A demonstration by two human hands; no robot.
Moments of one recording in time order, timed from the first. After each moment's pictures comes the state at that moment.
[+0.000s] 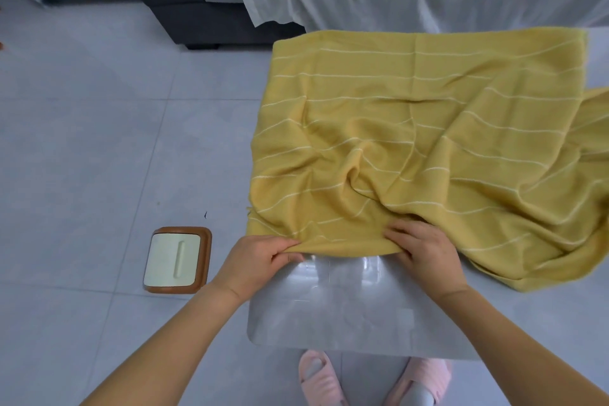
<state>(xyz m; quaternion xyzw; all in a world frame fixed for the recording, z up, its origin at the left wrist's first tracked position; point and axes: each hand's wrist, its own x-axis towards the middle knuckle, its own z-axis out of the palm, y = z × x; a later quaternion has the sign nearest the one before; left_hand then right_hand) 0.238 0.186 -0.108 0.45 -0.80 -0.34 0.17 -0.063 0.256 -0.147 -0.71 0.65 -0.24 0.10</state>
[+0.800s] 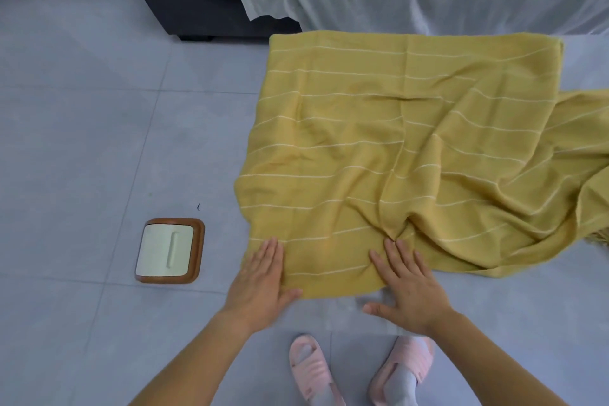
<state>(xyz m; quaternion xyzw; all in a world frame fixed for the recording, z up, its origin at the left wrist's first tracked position) 0.243 0.249 -0.133 0.53 -0.79 -0.28 -0.16 -0.046 0.327 -0.149 -0.71 0.66 0.08 0.23</state>
